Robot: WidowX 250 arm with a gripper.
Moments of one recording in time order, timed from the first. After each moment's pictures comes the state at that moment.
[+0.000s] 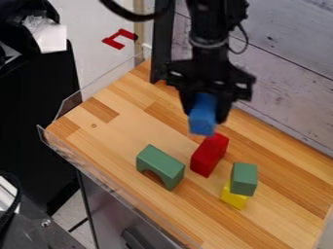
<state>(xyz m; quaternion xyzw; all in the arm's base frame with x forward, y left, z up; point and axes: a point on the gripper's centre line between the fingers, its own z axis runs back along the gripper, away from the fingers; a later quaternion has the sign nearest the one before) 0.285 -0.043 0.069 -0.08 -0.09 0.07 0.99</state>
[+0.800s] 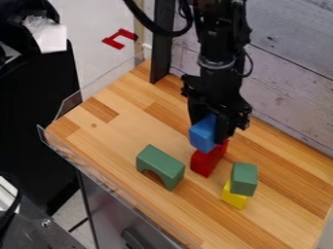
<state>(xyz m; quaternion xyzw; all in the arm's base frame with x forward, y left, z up) 0.298 -0.045 0.038 -0.04 -0.05 -0.08 1.00</state>
